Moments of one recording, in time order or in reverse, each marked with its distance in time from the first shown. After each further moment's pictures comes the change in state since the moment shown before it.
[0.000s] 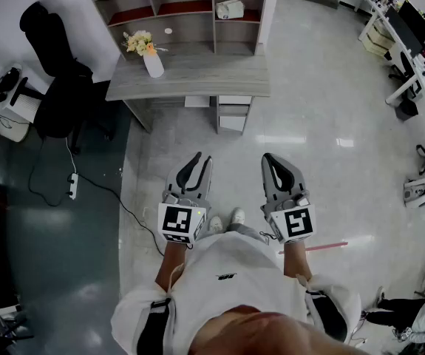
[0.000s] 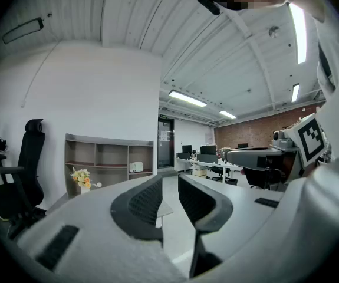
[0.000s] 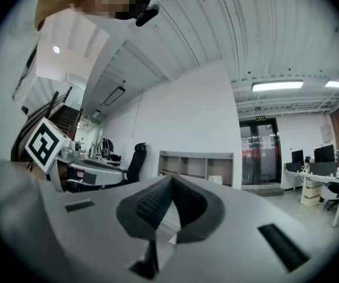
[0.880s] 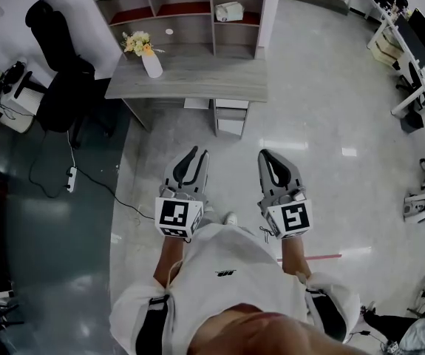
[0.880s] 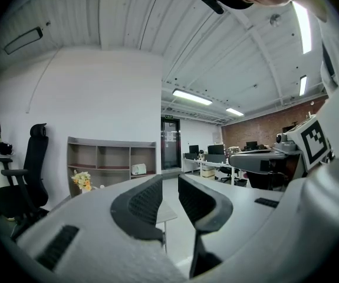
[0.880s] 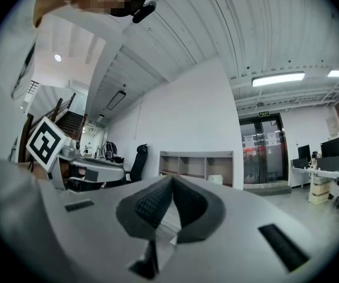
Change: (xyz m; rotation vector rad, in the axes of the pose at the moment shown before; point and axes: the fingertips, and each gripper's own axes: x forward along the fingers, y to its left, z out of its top) left arm 0.051 -0.025 0.005 0.014 -0.002 0.082; right arm 0.007 -0.063 -0.015 0.028 -0.016 0.059
